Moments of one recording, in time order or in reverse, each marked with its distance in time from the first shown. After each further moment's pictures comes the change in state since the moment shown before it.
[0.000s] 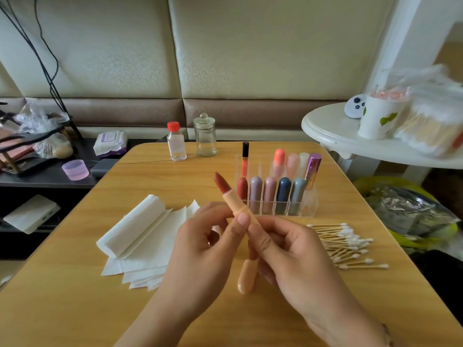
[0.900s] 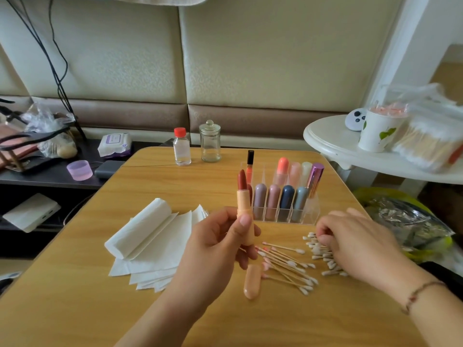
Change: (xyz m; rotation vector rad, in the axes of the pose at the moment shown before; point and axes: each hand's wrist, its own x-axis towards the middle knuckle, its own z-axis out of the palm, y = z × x) left_hand 0.004 -0.004 0.004 -0.426 -0.047 -0.248; right_hand 0.033 0.001 -0.097 -1.566 0.055 -0.020
